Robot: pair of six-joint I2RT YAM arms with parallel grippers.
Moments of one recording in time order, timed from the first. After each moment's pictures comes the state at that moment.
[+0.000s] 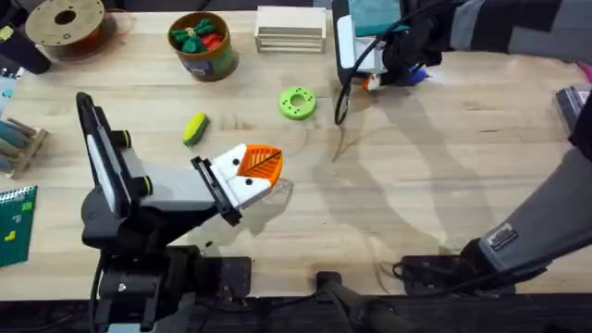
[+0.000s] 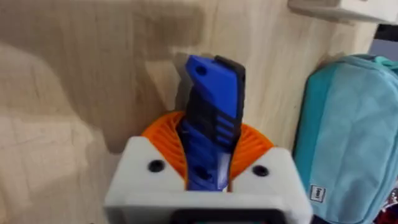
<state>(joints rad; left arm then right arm) 0.02 0.01 0.01 -0.10 1.00 0.00 0.19 1.95 1.31 -0.39 -0.09 -1.49</state>
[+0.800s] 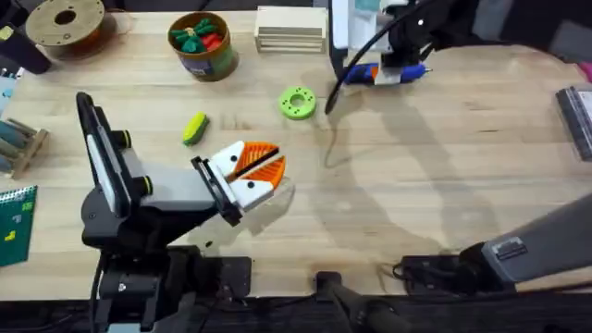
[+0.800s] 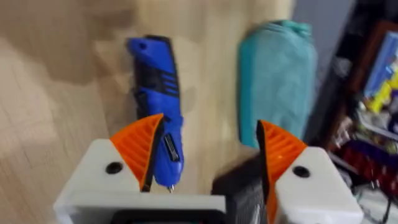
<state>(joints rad) 0.02 0.01 0.01 -0.10 1.00 0.00 0.26 1.78 1.33 -0.47 0.09 -1.35</state>
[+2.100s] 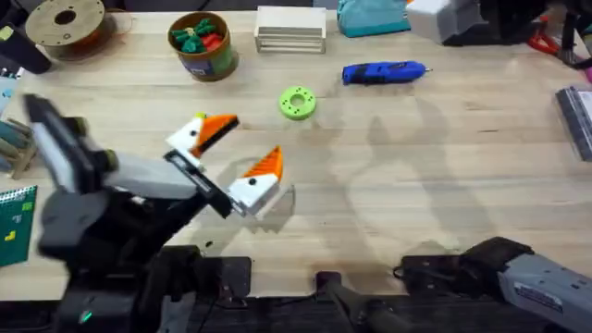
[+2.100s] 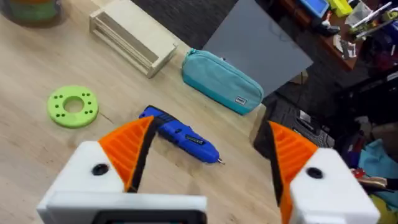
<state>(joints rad) 0.02 0.01 0.19 -0.33 0.74 -0.10 0.38 1.10 1.33 -0.73 0.16 -0.40</state>
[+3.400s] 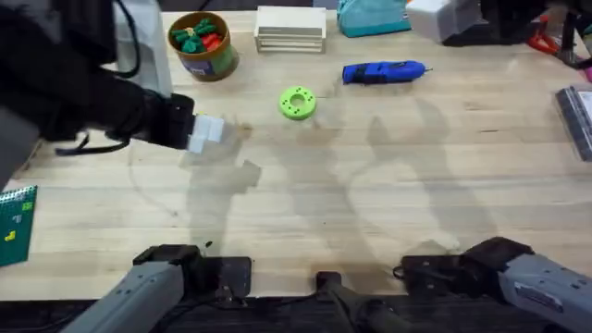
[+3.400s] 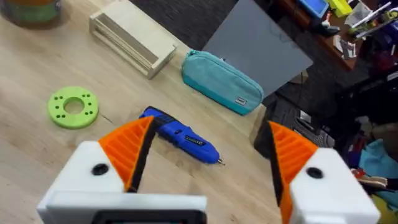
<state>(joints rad) 0.02 1.07 1.04 -1.15 0.13 0.22 0.38 1.10 1.33 -0.72 0.16 -0.40</state>
